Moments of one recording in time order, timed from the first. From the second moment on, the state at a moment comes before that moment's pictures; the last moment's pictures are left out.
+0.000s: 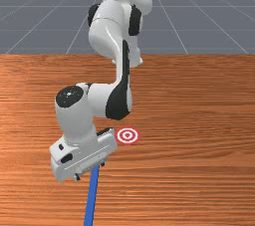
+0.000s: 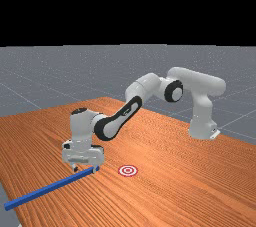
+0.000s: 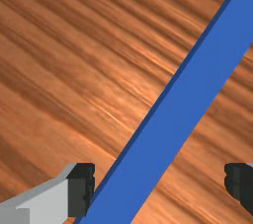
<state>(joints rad) -0.13 1.28 -0.07 -0.81 0.18 2.09 -0.06</state>
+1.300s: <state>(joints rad) -0.11 1.31 -0.10 -0.71 0.13 2.04 -0.06</state>
